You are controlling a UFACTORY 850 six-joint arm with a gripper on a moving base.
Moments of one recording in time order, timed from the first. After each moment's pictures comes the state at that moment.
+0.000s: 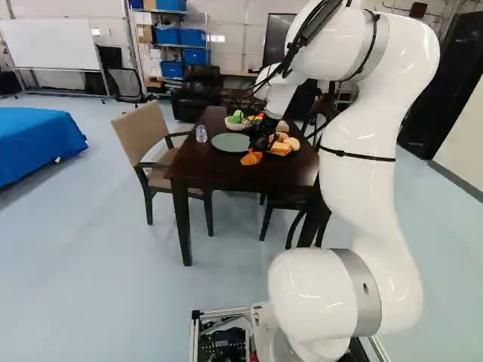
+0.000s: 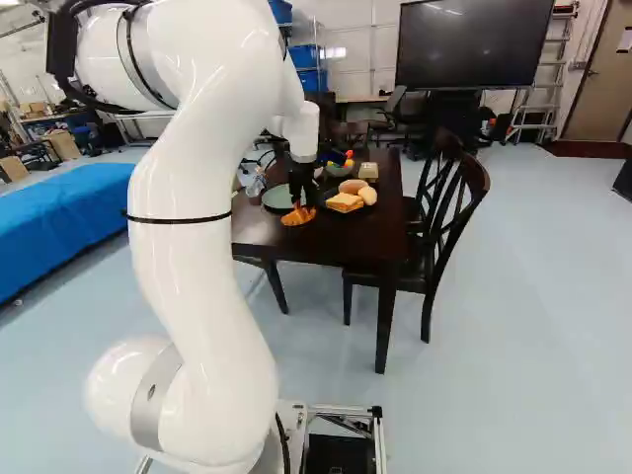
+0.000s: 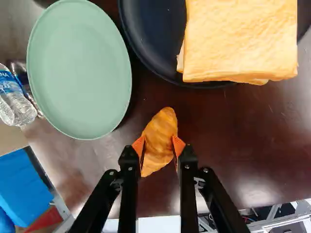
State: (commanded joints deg) arm -6.1 -28.2 -77.9 17.3 -37.7 14.0
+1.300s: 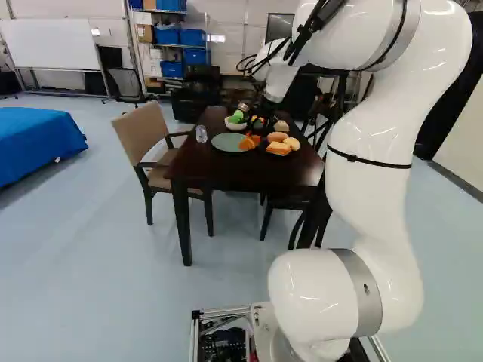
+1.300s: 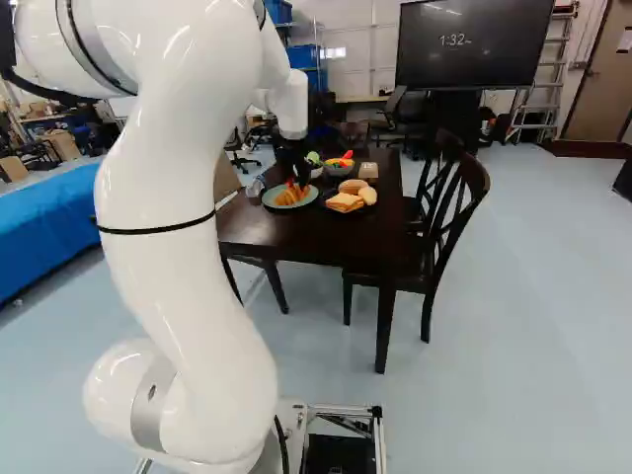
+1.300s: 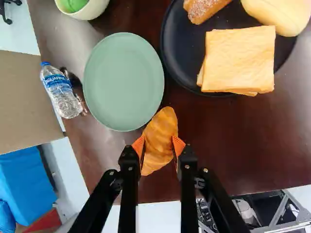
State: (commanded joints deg) arm -3.8 -21.6 -79.3 17.3 -37.7 14.0
